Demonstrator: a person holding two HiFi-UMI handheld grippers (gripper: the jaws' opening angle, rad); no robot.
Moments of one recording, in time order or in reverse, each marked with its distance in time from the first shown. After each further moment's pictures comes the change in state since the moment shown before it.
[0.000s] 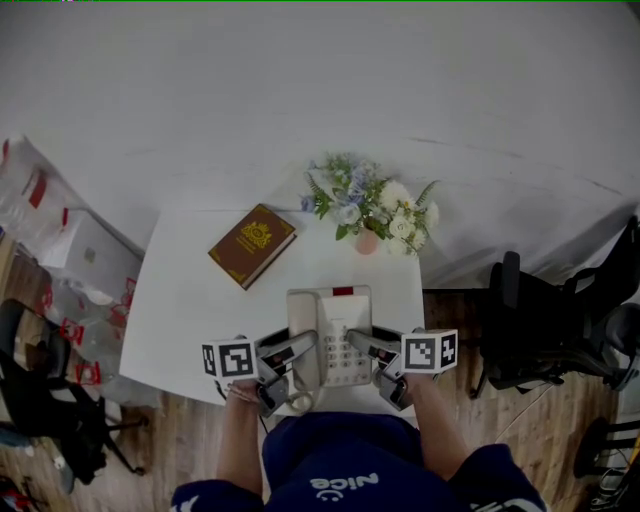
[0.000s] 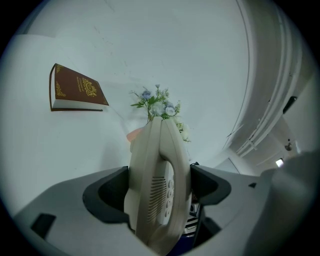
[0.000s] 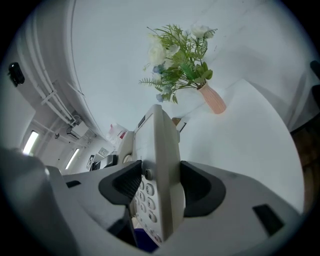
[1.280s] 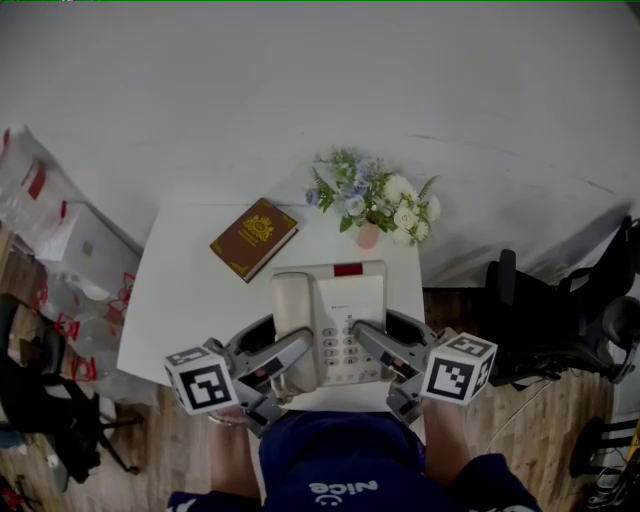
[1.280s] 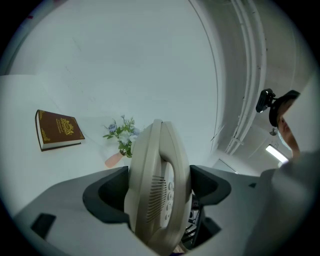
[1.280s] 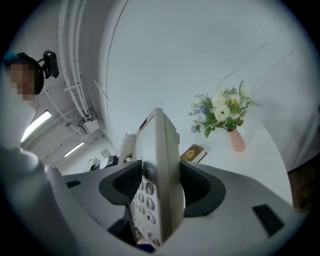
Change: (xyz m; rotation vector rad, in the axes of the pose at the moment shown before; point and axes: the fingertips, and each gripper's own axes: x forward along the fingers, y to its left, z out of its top) left arm -0.065 -0.120 0.039 0.198 -0.192 -0.094; right arm -0.055 0.129 0.042 -0.241 -0.218 0.065
